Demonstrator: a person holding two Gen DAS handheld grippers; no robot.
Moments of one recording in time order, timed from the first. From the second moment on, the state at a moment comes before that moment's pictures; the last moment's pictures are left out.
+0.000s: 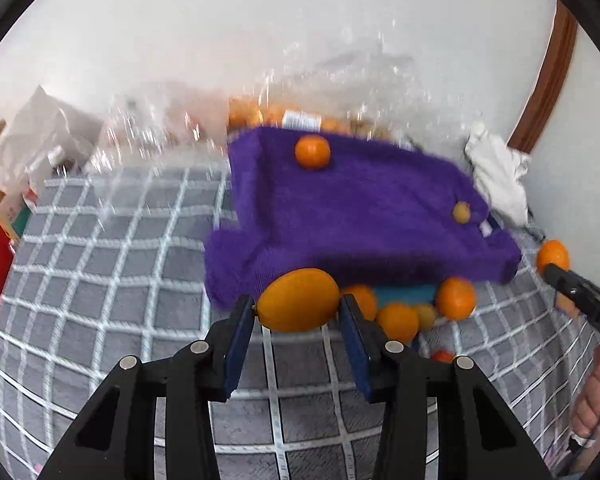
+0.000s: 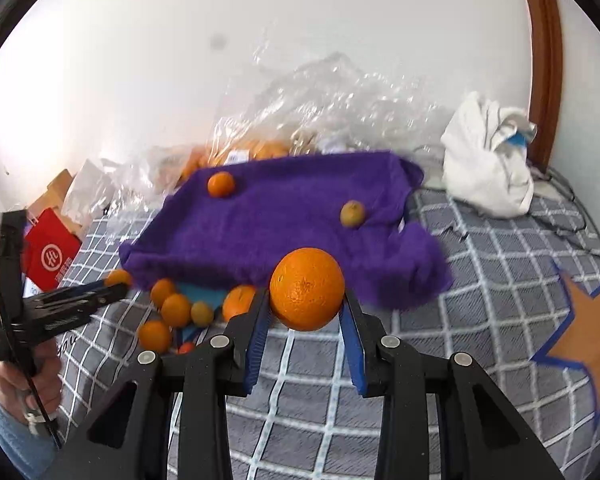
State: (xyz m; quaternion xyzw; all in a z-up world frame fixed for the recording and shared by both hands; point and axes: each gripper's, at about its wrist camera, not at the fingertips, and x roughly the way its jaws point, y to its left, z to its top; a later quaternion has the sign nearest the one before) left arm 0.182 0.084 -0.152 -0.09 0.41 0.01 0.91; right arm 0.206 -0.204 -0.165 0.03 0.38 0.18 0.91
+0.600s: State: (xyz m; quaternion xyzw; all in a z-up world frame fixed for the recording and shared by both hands) left arm 0.285 0.089 -0.109 -0.09 0.37 0.03 0.92; right arm 0.309 -0.169 -0.164 0.02 0.39 0.19 0.90
